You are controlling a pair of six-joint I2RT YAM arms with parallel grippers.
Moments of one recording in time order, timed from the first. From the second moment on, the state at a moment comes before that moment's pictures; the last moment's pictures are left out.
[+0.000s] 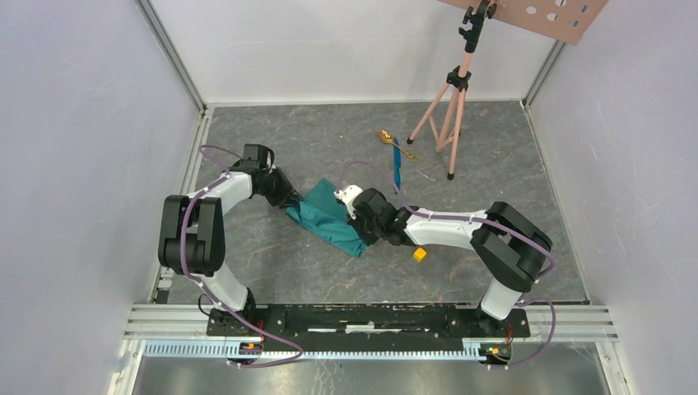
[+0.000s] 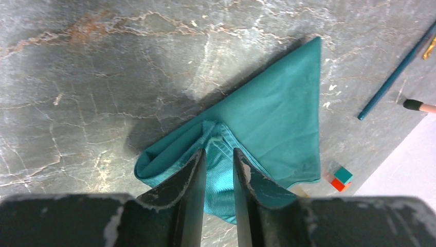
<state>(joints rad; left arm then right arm) -0.09 1.69 0.97 -0.39 0.33 -0.71 0.93 1.72 0.93 -0.08 0.08 0.08</state>
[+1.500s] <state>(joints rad) -0.09 1.55 0.92 -0.36 0.37 -0.71 0.92 1.67 0.92 -0.13 0.06 0.13</state>
